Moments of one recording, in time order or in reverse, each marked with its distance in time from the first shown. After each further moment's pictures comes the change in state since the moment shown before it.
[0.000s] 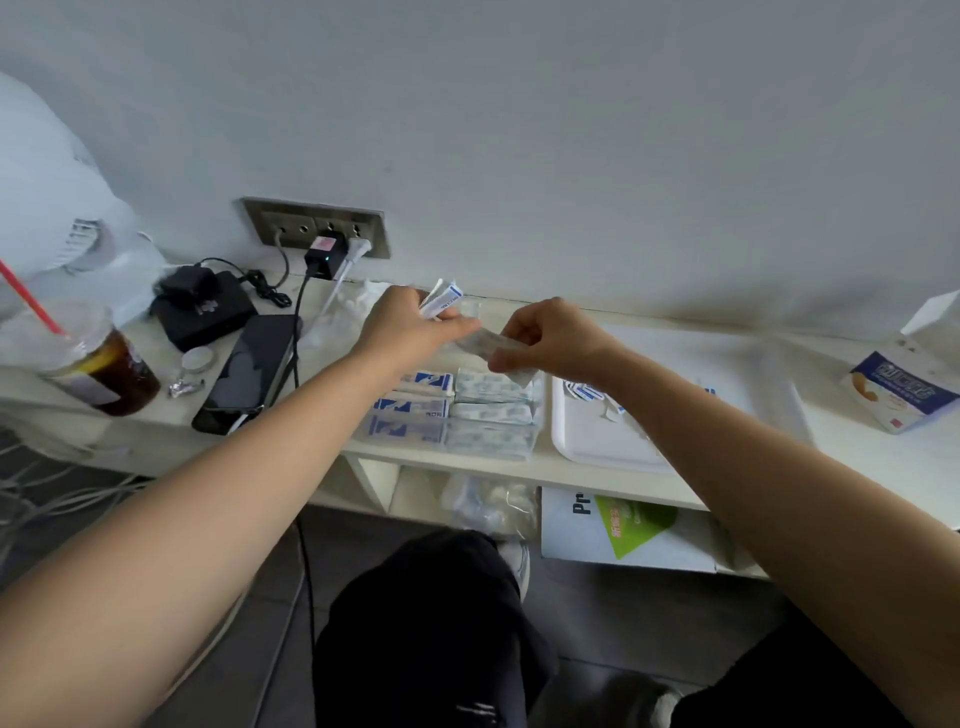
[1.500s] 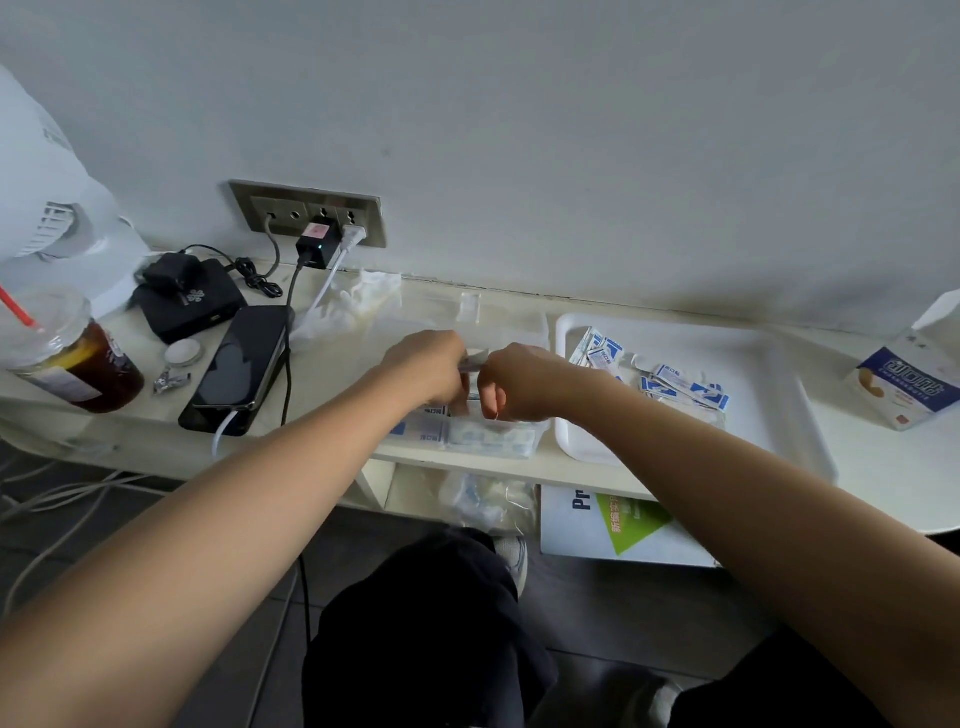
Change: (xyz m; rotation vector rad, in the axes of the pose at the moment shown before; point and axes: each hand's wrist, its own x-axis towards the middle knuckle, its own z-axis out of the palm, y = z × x) left_hand 0.012 -0.020 0.029 0.886 -0.360 -0.049; right_hand 0.002 -0.012 0.040 -0.693 -0.323 -0.091
